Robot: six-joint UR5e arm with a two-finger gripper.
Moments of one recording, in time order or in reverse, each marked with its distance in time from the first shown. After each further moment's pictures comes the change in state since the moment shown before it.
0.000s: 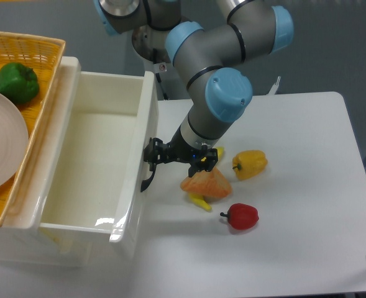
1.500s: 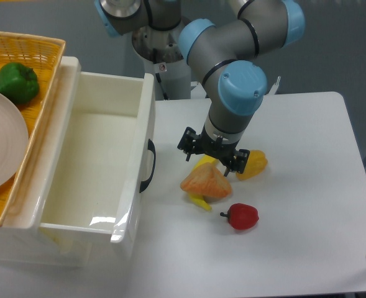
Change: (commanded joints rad) arm 0.064 0.000 -0.009 0.060 0.249 0.456
